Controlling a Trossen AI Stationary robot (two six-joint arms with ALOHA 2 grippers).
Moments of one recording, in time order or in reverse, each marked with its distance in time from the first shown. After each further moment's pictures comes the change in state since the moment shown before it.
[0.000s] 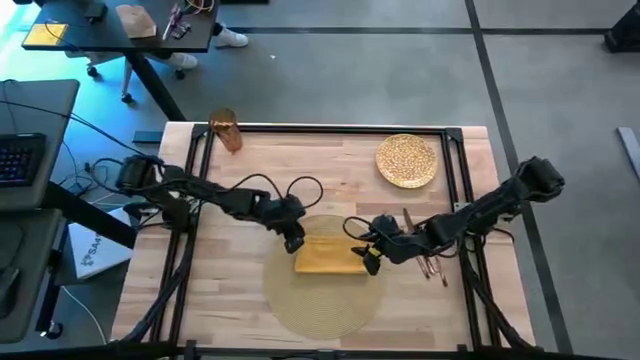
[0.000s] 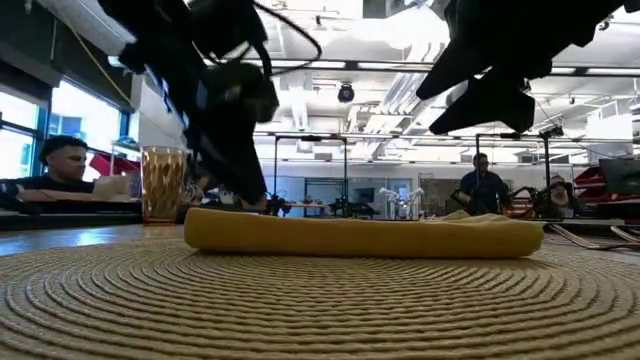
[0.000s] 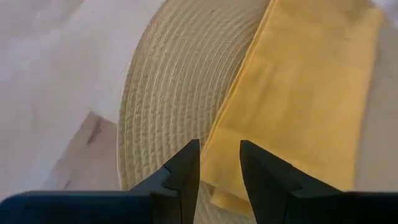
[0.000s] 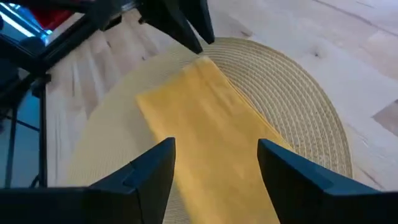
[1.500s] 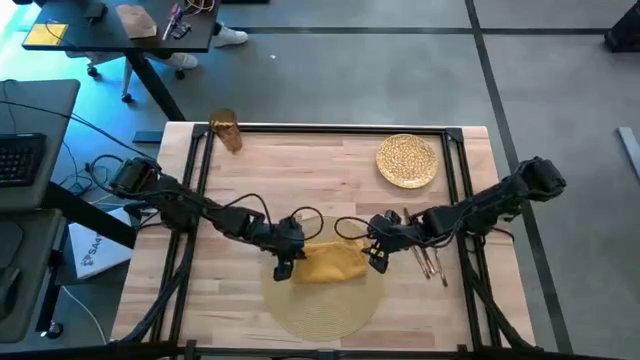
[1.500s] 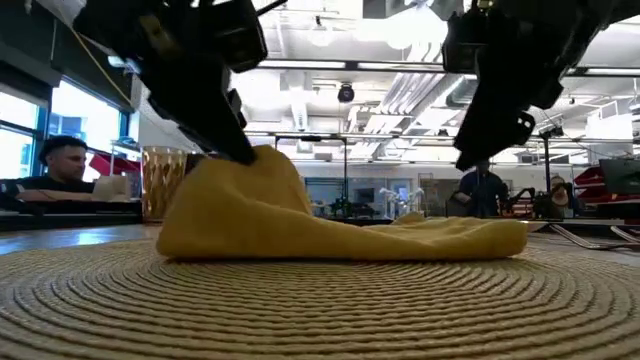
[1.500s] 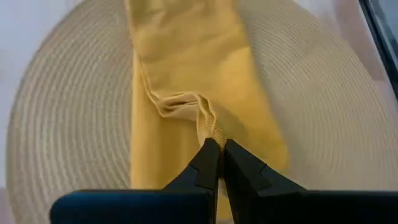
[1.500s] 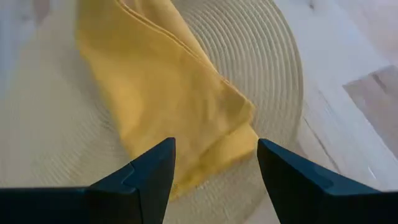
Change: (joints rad) left arm -0.222 -0.050 0.001 0.118 -0.075 0.272; right arm -0.118 0.001 0.013 -0.184 -0.222 -0.243
